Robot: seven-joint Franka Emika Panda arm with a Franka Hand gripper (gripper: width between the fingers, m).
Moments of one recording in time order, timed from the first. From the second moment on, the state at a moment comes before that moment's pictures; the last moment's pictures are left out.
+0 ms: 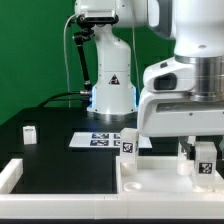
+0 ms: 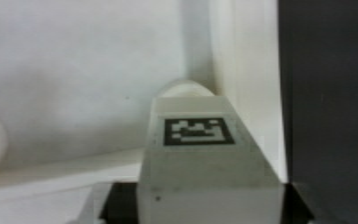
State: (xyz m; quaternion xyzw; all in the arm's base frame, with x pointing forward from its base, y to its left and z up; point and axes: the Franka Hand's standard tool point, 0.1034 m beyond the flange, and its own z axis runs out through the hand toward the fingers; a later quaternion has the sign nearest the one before) arm 0.642 0.113 0.083 -0.99 0.14 0.05 0.05
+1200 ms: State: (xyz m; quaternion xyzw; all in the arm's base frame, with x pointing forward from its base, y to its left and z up) arm 0.620 0.129 0.081 -0.71 0.69 -0.01 0.13
